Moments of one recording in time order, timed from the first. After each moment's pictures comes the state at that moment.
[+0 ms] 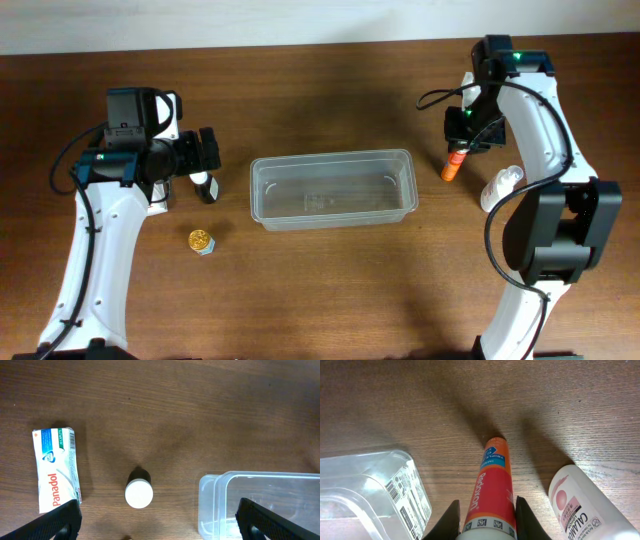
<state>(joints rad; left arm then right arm) 0.03 1.50 1.33 -0.82 0.10 -0.13 -0.04 2.10 1.89 -1.33 -0.09 0.11</state>
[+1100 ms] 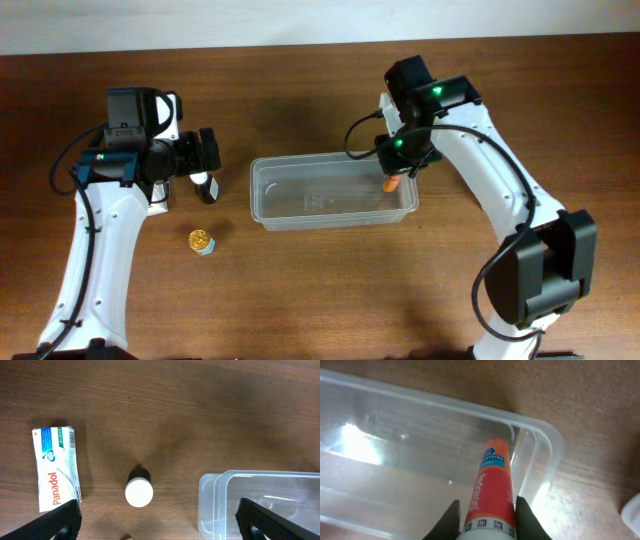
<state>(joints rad) 0.03 1.50 1.33 -0.83 0.10 -0.13 0.30 1.91 1.68 -1.20 -0.10 0.07</state>
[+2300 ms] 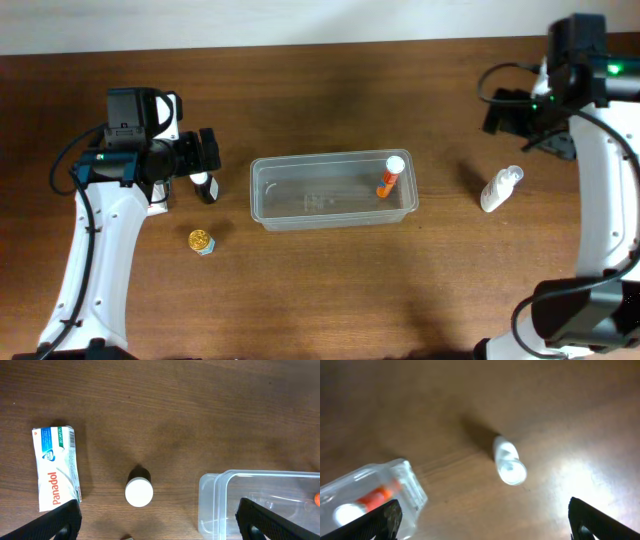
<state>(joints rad) 0.03 1.50 1.33 -0.83 0.10 -0.13 -0.16 1.75 1.88 -1.43 0.03 0.28</state>
